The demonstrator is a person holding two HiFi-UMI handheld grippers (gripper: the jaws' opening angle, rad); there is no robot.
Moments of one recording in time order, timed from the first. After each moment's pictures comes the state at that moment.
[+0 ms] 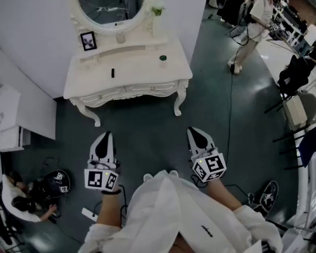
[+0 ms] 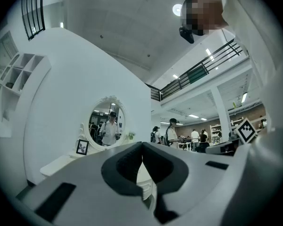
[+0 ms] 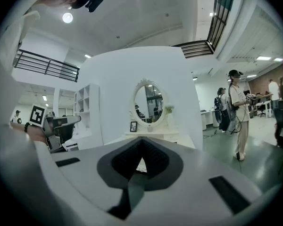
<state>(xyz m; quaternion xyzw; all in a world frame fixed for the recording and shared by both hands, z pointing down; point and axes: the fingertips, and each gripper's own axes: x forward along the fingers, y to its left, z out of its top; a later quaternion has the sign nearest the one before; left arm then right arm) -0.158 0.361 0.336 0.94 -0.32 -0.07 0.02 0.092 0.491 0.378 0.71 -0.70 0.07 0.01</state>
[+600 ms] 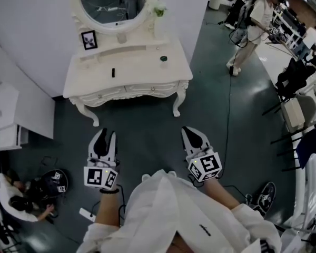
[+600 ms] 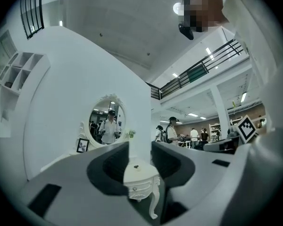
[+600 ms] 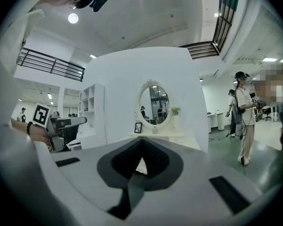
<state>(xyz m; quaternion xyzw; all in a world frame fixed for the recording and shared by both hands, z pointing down) -0.162 0.352 0.341 0.95 -0.32 -0.06 0.02 0.066 0.473 0.370 0.69 -0.72 0.06 0.01</state>
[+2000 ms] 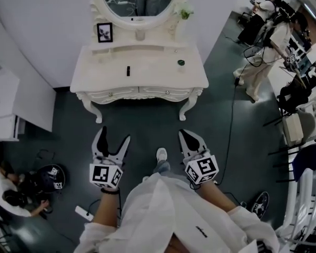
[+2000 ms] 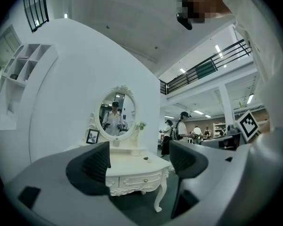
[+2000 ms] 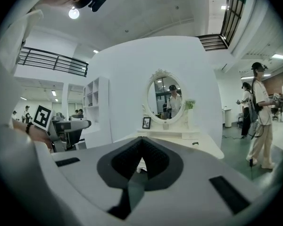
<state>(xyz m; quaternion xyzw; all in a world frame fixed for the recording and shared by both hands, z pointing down) -0.211 0.269 0.388 0.94 -0.34 -0.03 0.06 -0.009 0.371 0.395 0.67 -0.74 0.07 0.04</state>
